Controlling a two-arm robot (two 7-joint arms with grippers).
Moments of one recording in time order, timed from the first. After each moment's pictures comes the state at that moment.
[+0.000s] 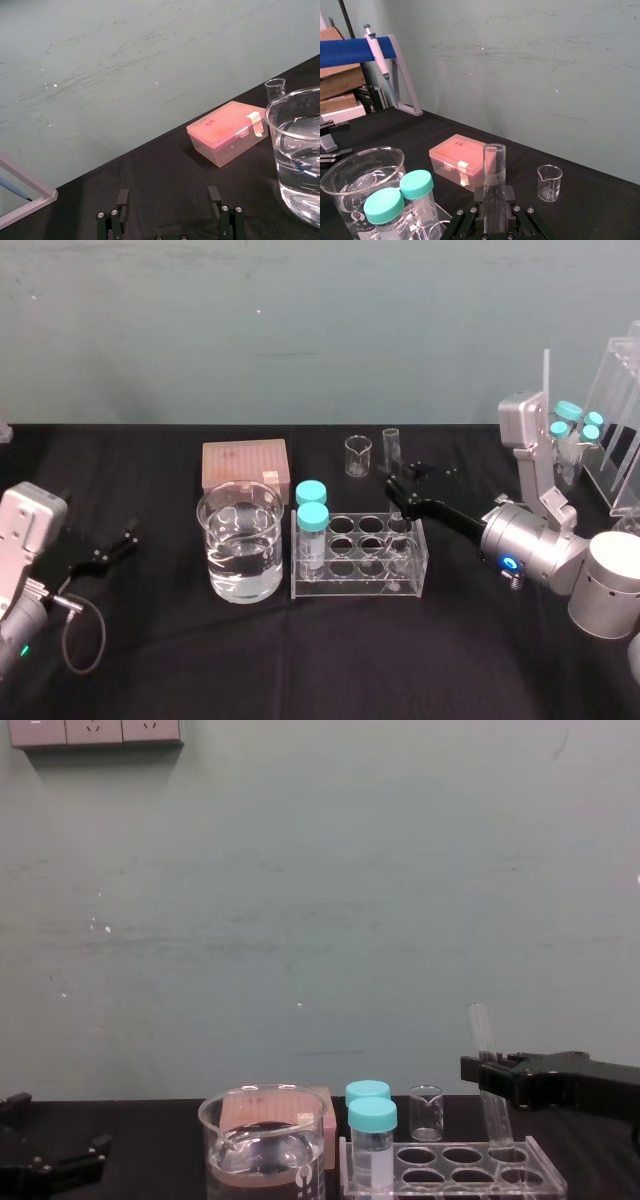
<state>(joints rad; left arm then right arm) -0.20 0.60 0.45 -1.41 -0.25 -0.12 0.03 0.46 0.37 -0.39 -1.17 0.46 0.00 0.51</state>
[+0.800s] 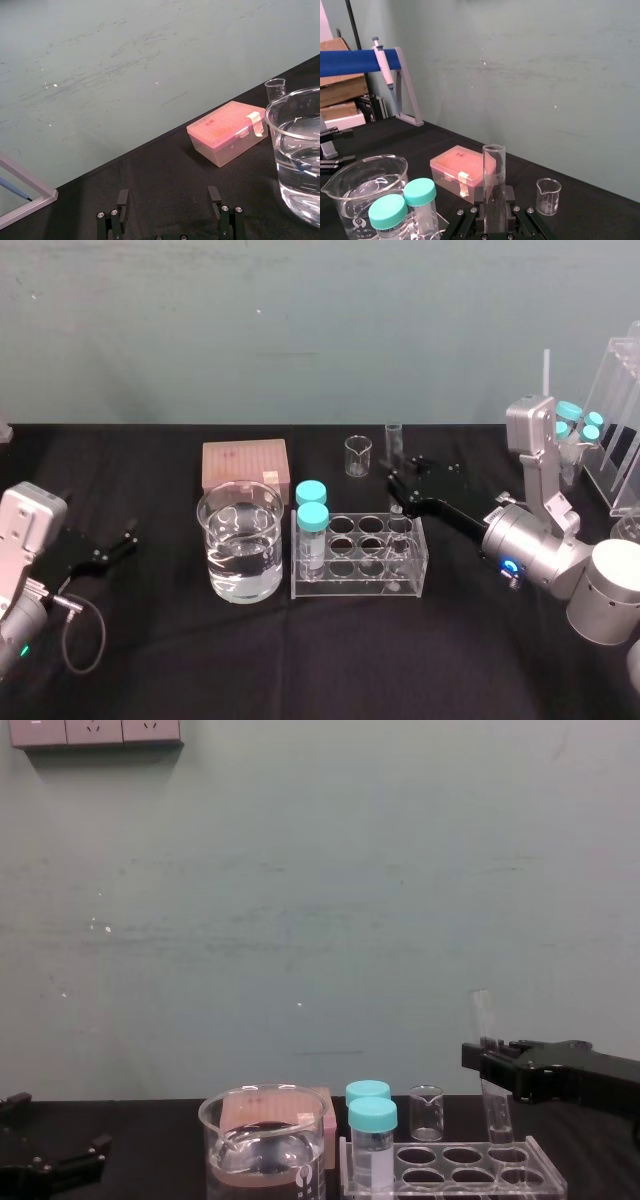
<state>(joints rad) -0.20 0.60 0.45 -1.41 -0.25 -0.12 0.03 0.44 0.36 -0.38 -1.16 0.45 -0.09 0.52</state>
